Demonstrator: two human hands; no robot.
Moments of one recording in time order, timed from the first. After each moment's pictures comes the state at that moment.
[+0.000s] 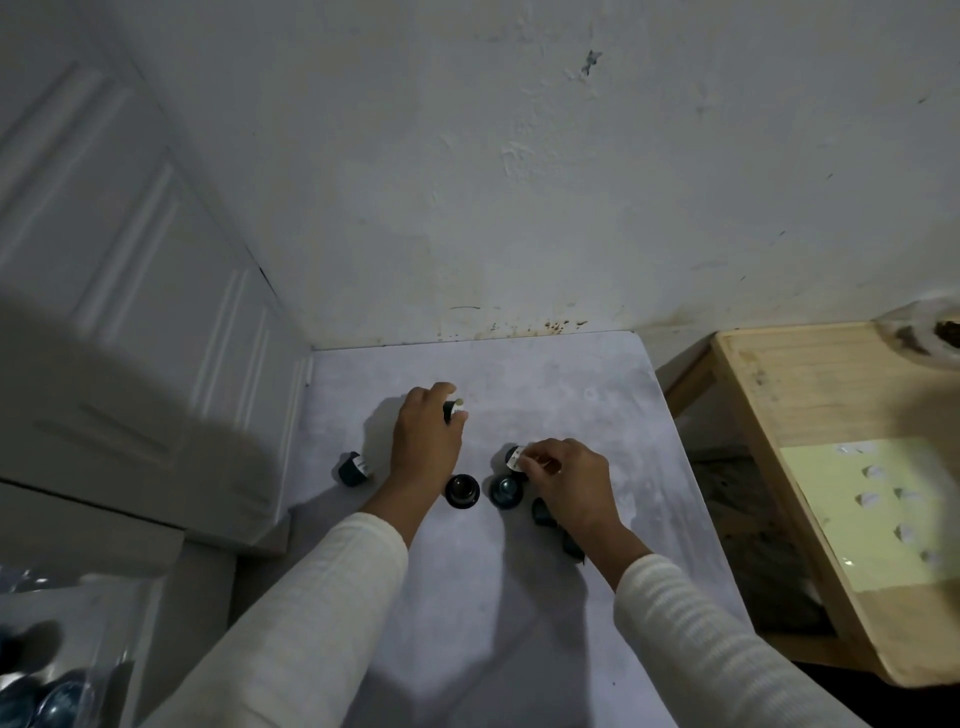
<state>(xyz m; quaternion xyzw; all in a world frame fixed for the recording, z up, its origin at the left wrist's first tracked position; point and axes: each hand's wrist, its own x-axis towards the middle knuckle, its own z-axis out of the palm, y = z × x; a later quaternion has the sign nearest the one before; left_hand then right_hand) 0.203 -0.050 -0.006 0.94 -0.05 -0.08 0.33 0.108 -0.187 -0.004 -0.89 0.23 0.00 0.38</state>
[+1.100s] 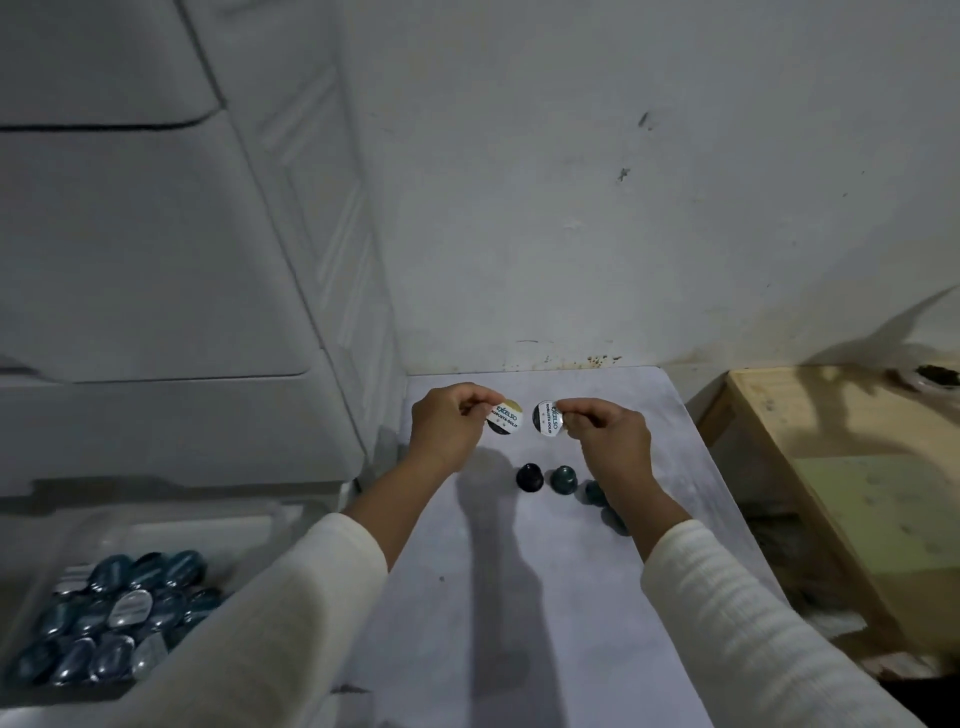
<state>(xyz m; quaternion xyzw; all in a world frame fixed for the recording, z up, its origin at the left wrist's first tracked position) 0.137 0.046 0.115 0.86 -0.07 -0.07 0.50 0.072 -0.113 0.106 -0.76 0.26 -0.15 0.57</state>
